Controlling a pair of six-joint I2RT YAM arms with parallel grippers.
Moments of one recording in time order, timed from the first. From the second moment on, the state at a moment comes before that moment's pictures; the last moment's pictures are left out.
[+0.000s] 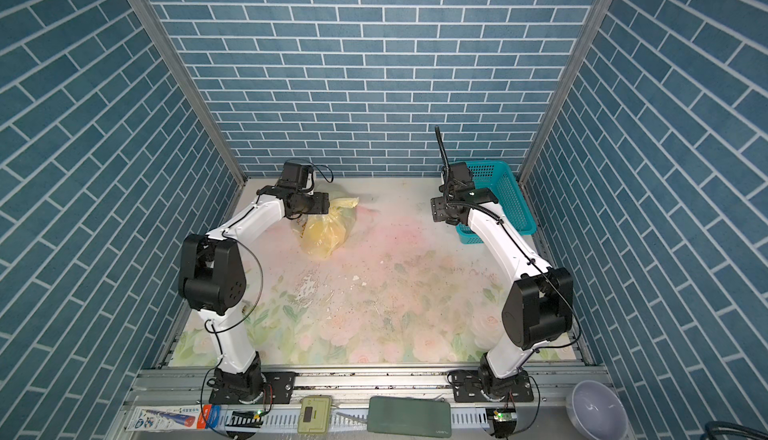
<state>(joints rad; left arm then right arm) -0.21 1.96 1.62 -0.56 0.00 -0.17 0.35 1.64 1.51 -0.78 0.16 0.08</state>
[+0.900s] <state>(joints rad) -0.40 1.93 1.55 -0.58 0.18 -0.02 0.35 1.58 1.49 -0.79 0.15 0.08</state>
